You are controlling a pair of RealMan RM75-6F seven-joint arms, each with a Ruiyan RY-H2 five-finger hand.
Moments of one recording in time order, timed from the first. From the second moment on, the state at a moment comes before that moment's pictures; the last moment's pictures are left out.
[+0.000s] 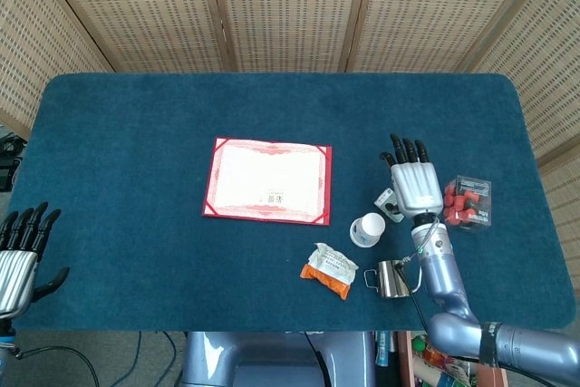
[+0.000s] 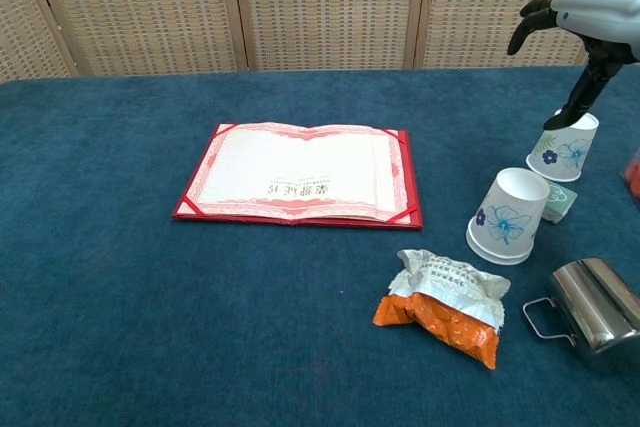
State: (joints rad) left arm -0.05 -1.15 -0.02 -1.65 1.55 1.53 0.22; right arm 0.72 -1.37 0.30 -1.75 -0.75 1.21 -0.77
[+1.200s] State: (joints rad) left arm -0.08 -1.18 -0.03 -1.63 1.50 1.48 0.25; right arm 0.83 -1.50 0.26 -1.12 -0.57 0.88 -0.64
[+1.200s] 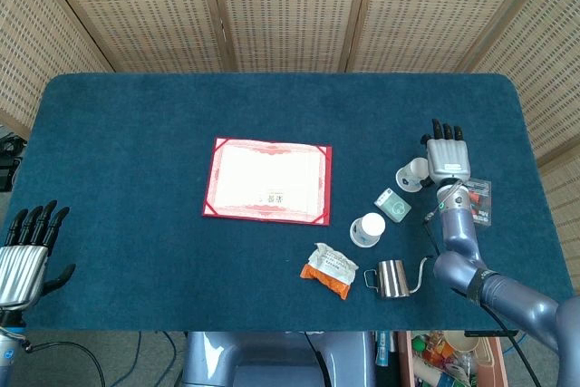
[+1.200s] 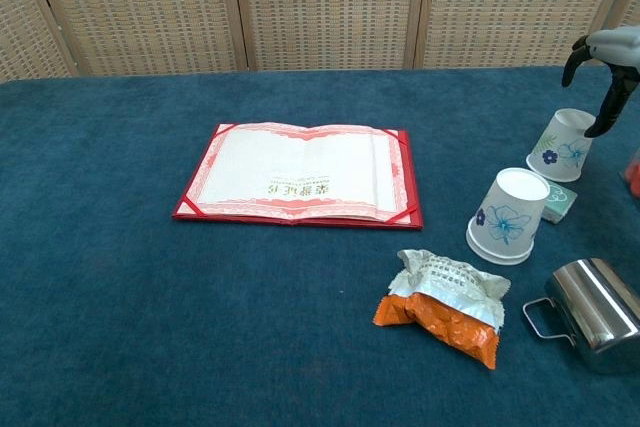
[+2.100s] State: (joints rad) left arm -0.09 -1.19 -0.02 -1.63 1.51 1.47 0.26; right arm 0.83 -1.58 0.25 -0.98 -0.62 0.82 -0.59
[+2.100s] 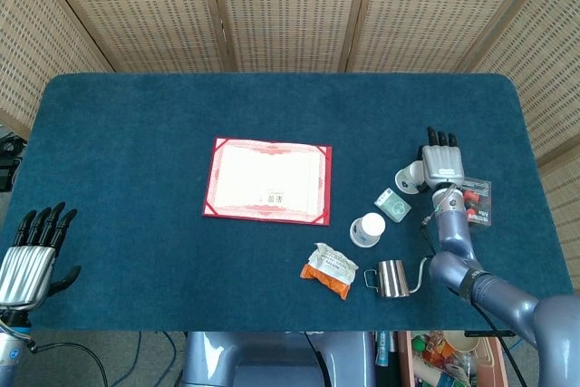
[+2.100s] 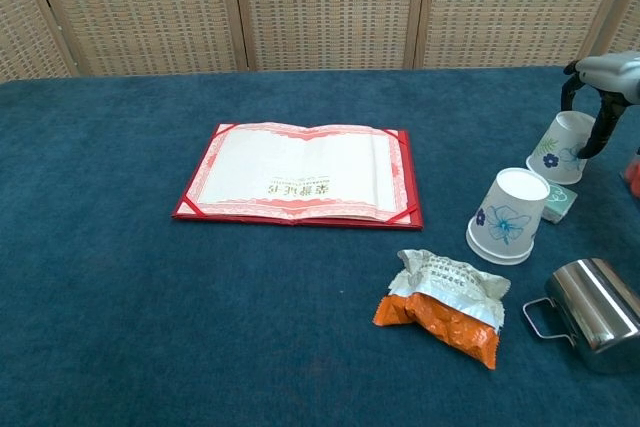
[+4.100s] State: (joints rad) left arm -0.09 -1.18 0.03 -1.65 1.61 1.48 0.24; right arm 0.64 -1.17 0.16 -2.02 -0.79 1.30 -0.69
